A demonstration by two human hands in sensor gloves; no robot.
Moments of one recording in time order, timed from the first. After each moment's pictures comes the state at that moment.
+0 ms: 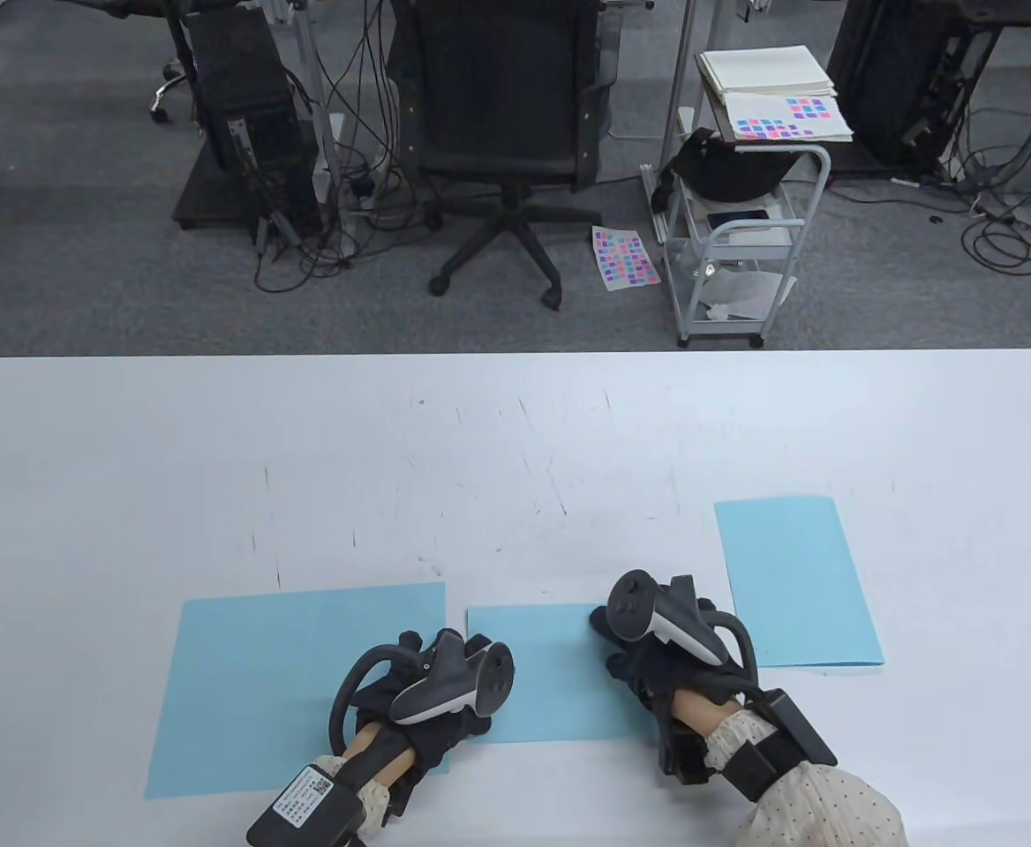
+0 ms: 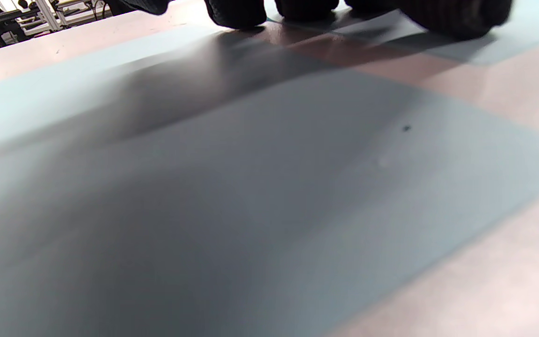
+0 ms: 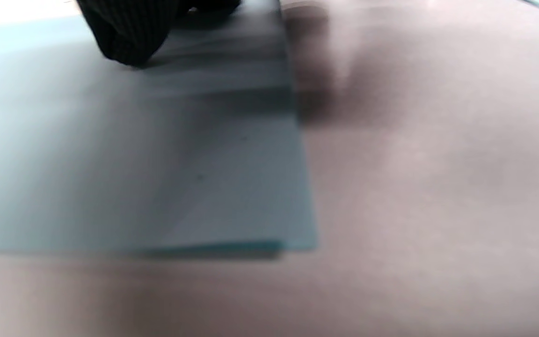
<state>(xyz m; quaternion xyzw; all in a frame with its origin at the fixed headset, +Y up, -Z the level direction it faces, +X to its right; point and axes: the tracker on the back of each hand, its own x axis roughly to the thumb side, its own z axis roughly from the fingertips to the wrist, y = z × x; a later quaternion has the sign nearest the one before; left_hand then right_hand) -0.110 -0.770 -0.301 -0.19 -0.15 -0.12 0.96 0.128 -0.774 -0.348 0.01 0.23 0.97 0.06</state>
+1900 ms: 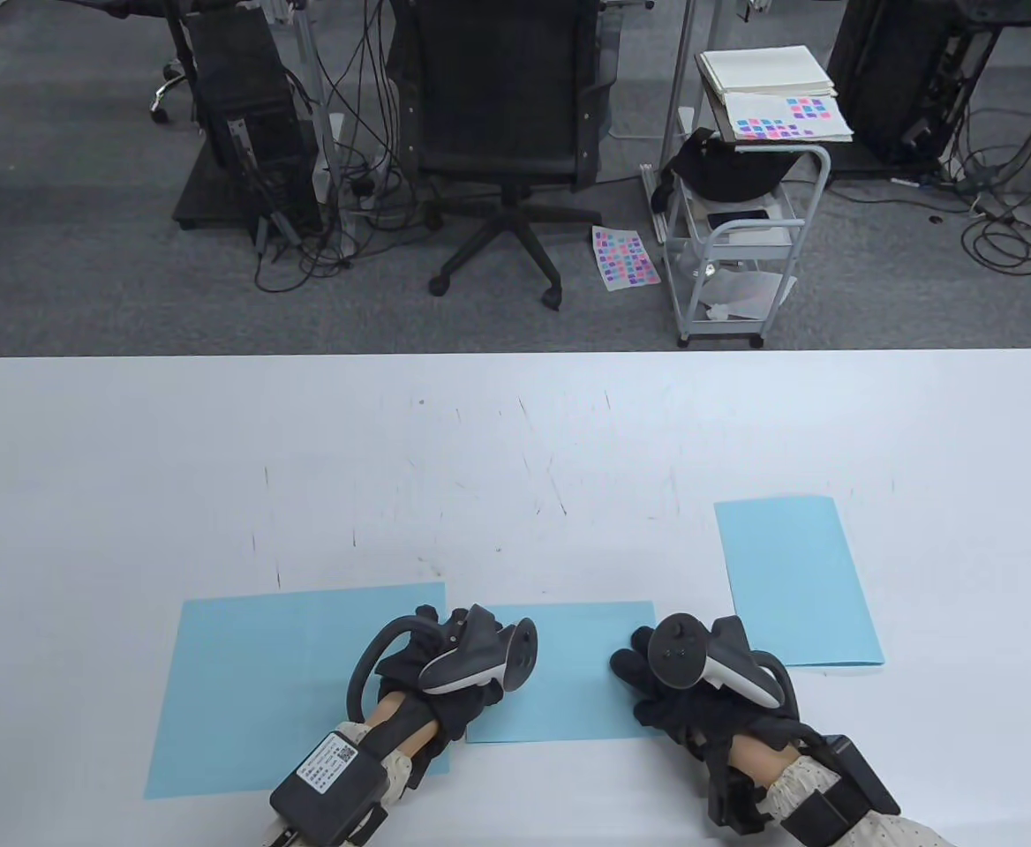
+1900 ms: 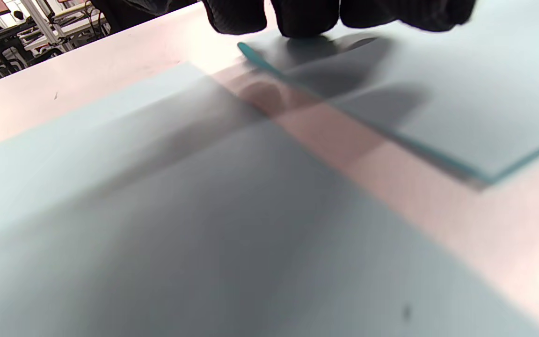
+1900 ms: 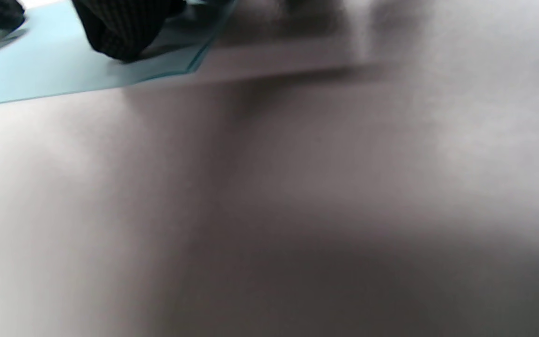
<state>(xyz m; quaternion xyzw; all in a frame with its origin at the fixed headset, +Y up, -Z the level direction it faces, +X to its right) -0.082 -0.748 -0.323 -0.19 -0.15 -0.16 0.96 0.159 -0.780 -0.307 0.08 0.25 0.96 0.10</state>
